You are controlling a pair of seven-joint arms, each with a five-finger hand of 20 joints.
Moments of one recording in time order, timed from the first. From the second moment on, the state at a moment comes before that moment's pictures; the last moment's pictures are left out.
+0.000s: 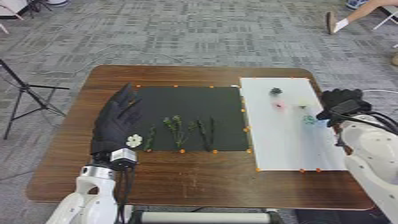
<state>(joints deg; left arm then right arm) 114.3 -65.8 -85.4 -113.6 46.6 2.8 19.4 -95.1 -38.0 81.5 -106.1 -145.1 -15.1 24.8</state>
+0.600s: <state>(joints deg) 115.0 -66.2 -86.1 -113.7 46.6 2.9 19.9 -92.3 -37.9 73.5 -103.7 -146.3 -15.4 20.6</state>
